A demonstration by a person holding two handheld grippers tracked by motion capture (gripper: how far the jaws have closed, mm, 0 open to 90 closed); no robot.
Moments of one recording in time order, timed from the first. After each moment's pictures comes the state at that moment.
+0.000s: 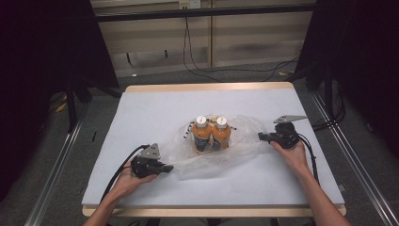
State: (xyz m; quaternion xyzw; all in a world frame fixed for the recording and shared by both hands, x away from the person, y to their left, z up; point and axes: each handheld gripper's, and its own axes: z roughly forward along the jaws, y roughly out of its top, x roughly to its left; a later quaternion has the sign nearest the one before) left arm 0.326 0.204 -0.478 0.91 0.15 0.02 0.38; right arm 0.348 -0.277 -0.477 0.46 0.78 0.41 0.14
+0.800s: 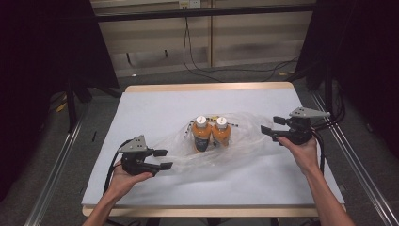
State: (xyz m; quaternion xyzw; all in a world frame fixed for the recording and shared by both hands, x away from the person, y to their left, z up) left arm 0.314 0.219 -0.434 0.85 0.19 0.04 0.49; right arm 0.323 -0.287 -0.420 0.44 0.72 0.49 0.20
